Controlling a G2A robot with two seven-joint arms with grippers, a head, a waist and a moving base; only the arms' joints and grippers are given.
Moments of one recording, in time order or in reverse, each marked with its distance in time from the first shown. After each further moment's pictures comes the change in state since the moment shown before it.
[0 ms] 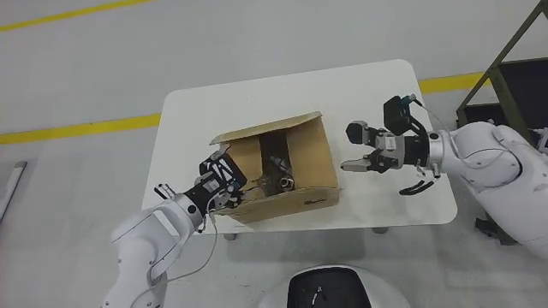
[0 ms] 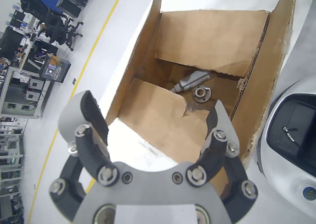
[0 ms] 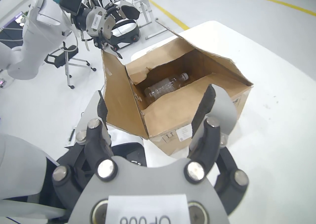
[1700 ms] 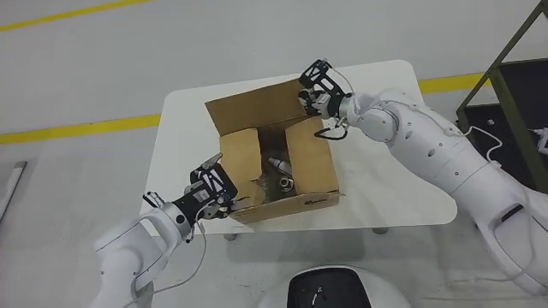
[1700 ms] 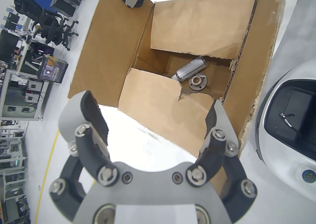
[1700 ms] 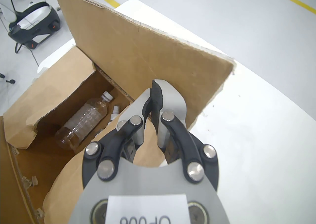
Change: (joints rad) left arm 0.064 0.057 -0.068 -0.044 -0.052 -0.050 -0.010; right arm 0.564 -0.399 -0.539 0.714 -0.356 0.452 -0.355
